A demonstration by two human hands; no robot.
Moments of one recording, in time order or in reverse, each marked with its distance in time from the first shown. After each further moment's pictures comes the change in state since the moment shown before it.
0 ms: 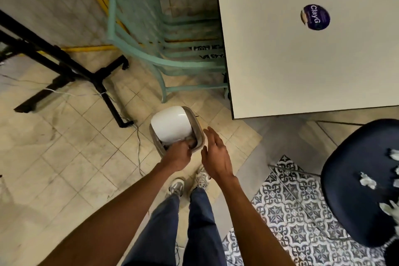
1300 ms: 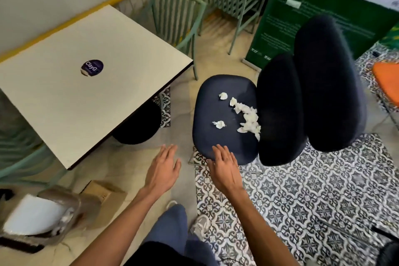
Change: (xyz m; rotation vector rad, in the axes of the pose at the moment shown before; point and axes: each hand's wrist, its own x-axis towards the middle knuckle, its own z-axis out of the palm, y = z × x) left_hand -0.152 0.461 0.176 0.369 0.109 0.716; right_hand -0.377 0.351 -0.262 -0.028 0.478 0.569
